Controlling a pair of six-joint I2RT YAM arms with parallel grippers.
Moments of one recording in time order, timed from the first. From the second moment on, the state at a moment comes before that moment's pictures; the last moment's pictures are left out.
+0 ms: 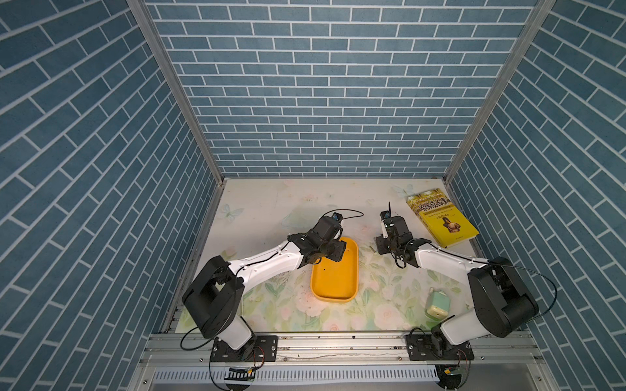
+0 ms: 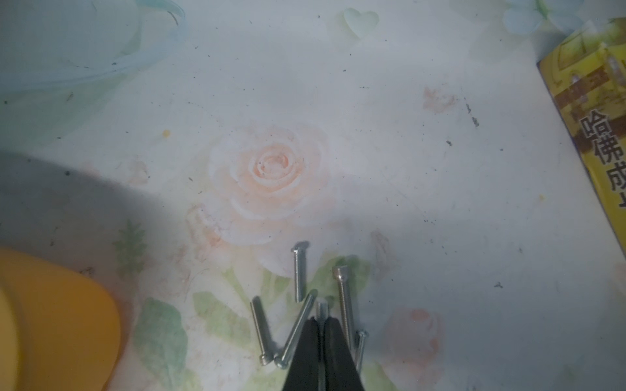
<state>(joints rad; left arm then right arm) -0.81 1.60 1.05 -0.32 -0.03 -0.31 0.51 1.53 0.77 -0.11 0.16 0.16</state>
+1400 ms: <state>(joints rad) -0.81 1.89 1.19 -0.37 -0.09 -0.24 0.48 1.61 0.80 -0.05 0.06 0.16</state>
